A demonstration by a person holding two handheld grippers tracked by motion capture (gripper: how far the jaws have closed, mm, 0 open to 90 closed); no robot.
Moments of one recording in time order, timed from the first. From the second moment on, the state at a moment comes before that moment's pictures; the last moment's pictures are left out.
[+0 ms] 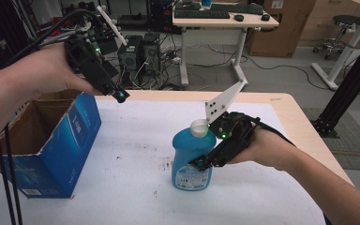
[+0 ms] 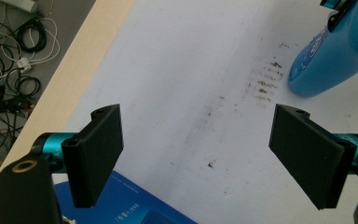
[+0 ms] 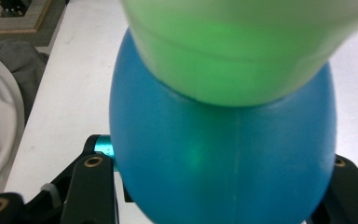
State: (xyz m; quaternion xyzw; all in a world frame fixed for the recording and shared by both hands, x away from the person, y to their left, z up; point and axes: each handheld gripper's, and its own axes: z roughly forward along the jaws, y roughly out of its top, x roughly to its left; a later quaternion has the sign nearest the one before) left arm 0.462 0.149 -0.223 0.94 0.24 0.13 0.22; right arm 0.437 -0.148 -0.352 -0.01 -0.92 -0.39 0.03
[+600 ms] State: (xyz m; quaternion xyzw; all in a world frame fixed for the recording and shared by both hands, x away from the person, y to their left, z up) left arm 0.456 0.144 -0.215 0.95 0.20 0.10 0.24; right arm 0.443 -0.140 -0.332 -0.03 -0.92 -0.39 0.04
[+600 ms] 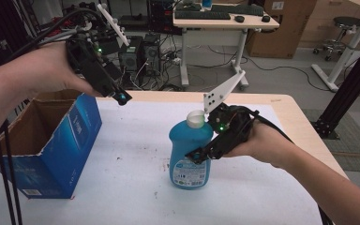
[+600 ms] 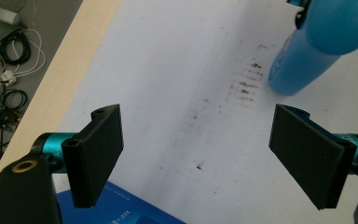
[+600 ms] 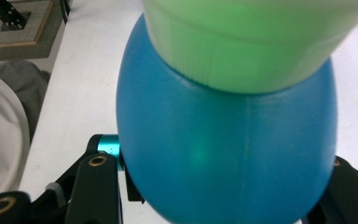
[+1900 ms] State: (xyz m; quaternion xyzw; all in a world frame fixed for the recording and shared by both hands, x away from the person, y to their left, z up) left arm 0.443 0.065 -0.189 0.98 0.05 0.02 0.21; right arm 0.454 -0.089 -0.258 0.00 -0.92 -0.39 0.01
